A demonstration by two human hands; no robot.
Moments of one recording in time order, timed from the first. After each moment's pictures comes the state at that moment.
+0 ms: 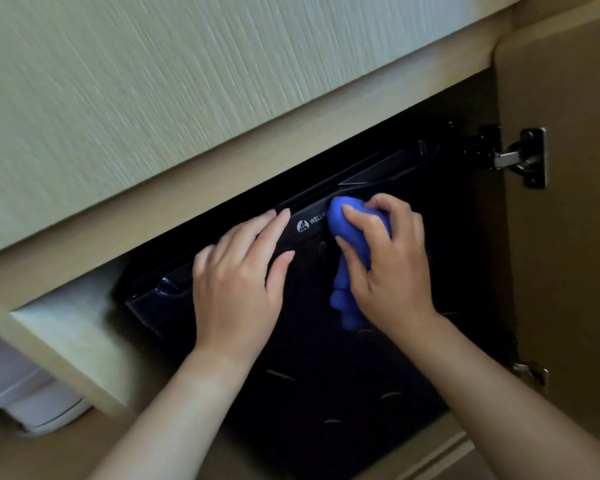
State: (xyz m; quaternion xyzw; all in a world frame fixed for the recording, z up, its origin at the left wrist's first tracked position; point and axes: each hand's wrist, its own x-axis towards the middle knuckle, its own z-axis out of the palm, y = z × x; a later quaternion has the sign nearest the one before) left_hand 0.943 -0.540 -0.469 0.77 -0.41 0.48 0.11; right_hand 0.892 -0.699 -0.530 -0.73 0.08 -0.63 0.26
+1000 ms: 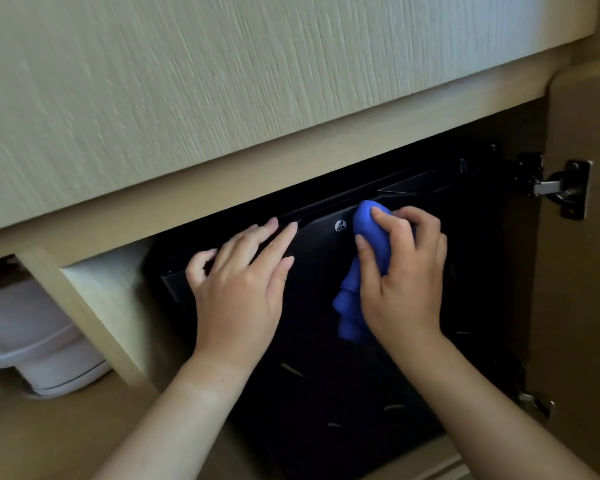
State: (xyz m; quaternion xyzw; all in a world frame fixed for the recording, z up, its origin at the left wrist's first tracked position) left_hand 0.941 -0.512 -0.476 0.78 -0.34 0.51 0.12; right_hand 0.890 -0.669 -0.518 -0.72 0.11 -0.63 0.29
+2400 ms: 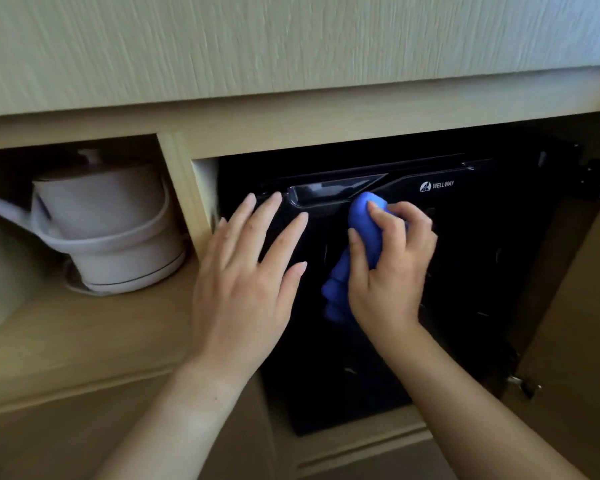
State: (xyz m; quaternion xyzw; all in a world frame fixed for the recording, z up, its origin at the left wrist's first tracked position) left_hand 0.914 -0.419 -0.503 0.80 -0.34 0.47 0.15; right_hand 0.901 -0.583 -0.533 -0.75 0.05 -0.61 0.27
